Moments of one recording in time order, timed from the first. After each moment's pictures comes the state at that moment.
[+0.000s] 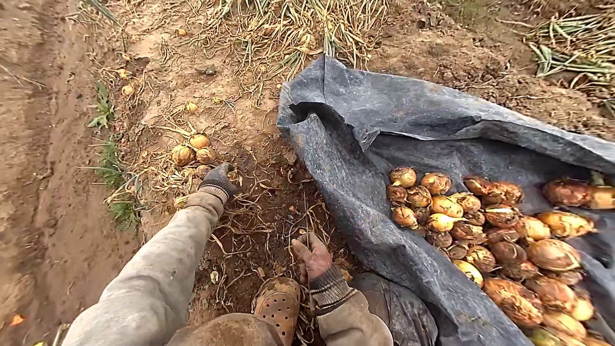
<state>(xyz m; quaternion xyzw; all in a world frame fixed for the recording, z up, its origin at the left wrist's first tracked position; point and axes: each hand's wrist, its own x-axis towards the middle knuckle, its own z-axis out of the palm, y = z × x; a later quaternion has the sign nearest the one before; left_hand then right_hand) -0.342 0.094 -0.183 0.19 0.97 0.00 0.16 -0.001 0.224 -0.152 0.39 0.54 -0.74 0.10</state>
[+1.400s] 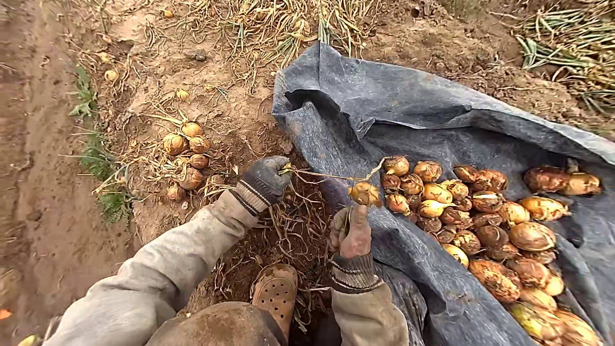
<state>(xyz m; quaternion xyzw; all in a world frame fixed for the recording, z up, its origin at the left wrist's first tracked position) -0.202 0.174 -0.094 0.43 0.85 0.23 0.18 0.017 0.250 -0.122 0.45 0.49 -0.70 -0.26</state>
